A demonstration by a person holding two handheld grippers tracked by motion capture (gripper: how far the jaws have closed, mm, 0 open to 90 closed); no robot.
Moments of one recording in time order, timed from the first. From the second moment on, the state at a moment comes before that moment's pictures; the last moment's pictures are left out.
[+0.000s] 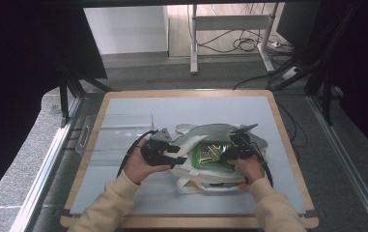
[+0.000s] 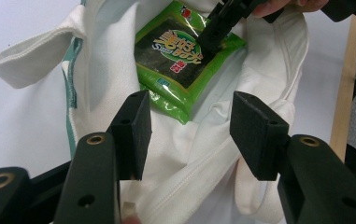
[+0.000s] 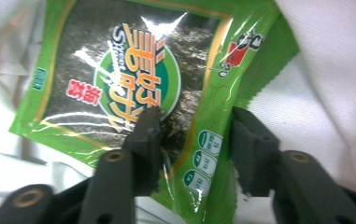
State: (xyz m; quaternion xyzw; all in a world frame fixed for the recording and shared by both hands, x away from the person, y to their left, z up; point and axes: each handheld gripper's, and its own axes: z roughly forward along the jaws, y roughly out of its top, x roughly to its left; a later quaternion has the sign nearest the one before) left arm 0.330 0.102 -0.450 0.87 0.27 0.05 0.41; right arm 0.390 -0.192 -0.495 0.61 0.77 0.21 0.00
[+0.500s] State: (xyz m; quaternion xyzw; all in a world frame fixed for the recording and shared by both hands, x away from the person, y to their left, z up) left arm 0.331 0.103 -0.452 0.87 0.27 0.05 0.40; right arm 0.388 -0.200 -0.493 0.61 0.76 0.25 -0.01
